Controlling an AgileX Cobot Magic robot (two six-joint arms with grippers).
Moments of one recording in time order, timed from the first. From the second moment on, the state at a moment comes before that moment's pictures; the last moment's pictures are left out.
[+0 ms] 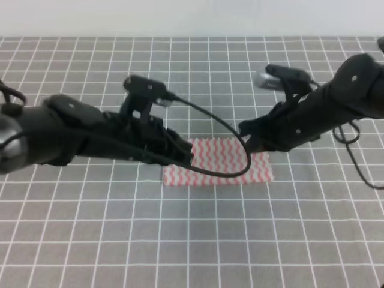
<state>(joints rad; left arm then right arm) -0.44 1.75 -1.09 -1.20 0.45 1.18 0.35 1.86 -1.33 0.61 0.66 -0.26</state>
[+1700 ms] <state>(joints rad) -0.30 1.84 -1.10 -1.44 0.63 1.24 0.35 1.94 -1.39 0.54 0.72 -0.21</state>
